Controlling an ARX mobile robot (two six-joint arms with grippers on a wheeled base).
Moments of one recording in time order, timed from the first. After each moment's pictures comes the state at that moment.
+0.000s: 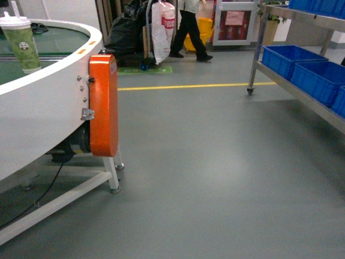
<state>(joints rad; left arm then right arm) 0.00 0.01 0.02 0.00 0.00 0.00 0.00 0.00 0.01 0.00 0.00 0.00</state>
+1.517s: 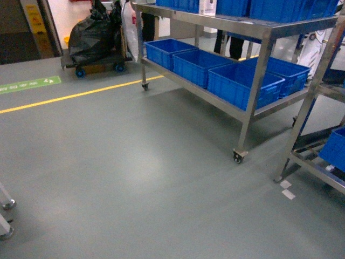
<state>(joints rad) 0.00 0.01 0.02 0.00 0.00 0.00 0.00 0.00 0.01 0.00 0.00 0.00</state>
